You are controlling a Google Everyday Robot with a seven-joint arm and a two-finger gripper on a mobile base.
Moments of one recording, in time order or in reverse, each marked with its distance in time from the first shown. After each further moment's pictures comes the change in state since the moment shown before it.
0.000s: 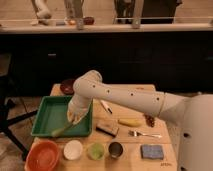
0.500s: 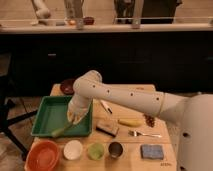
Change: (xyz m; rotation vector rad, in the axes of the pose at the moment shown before) arm -0.001 -0.004 0.004 -0.003 -0.006 -0.033
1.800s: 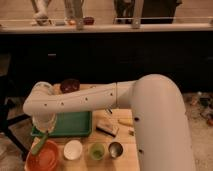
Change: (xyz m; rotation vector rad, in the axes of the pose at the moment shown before) arm -0.074 -0.084 0.072 -0.168 0.132 -0.408
